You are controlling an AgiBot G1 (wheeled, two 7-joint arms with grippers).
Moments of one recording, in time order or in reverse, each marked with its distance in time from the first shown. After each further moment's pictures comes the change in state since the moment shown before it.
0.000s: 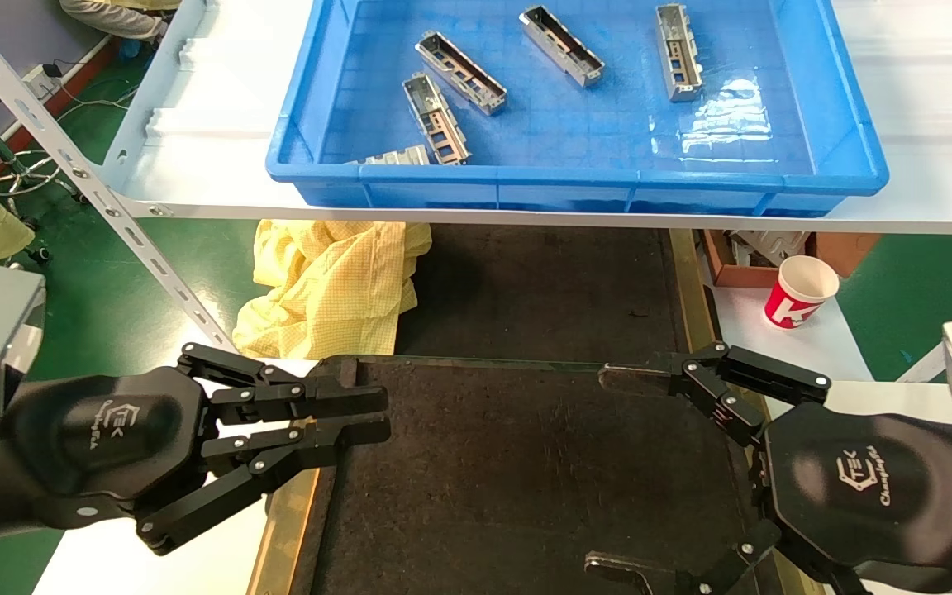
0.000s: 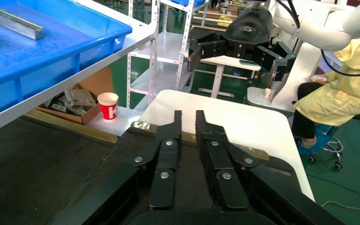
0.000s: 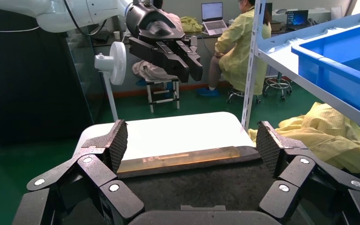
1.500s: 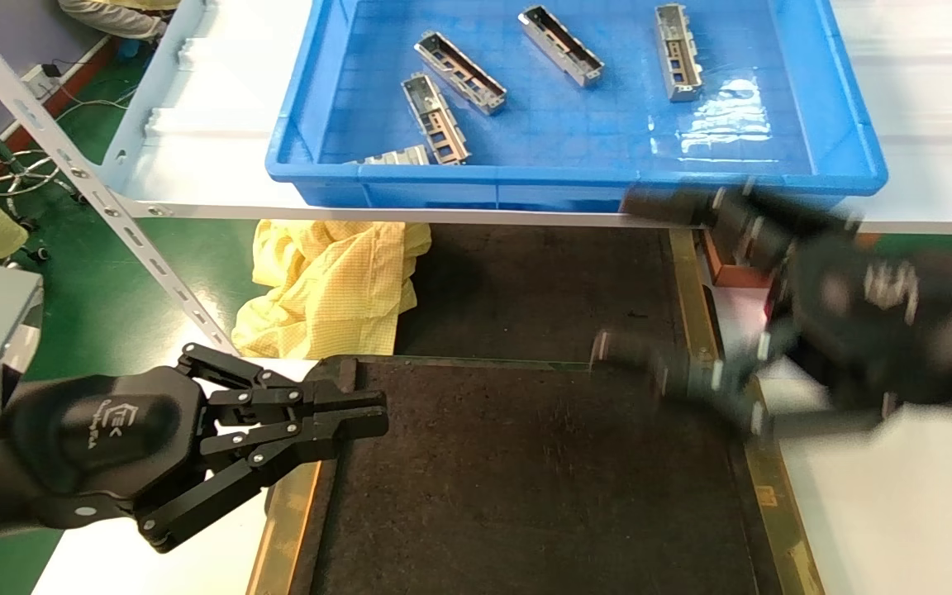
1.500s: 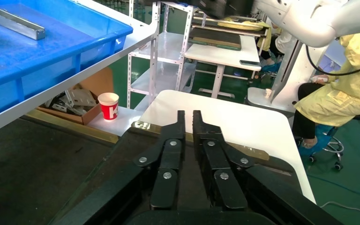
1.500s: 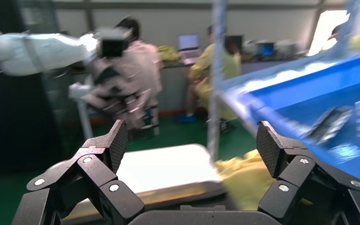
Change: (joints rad) left arm 0.000 0.000 0.000 0.000 0.000 0.000 0.000; right arm 0.228 -0.085 -0.028 -0.150 -0.054 0.031 0.051
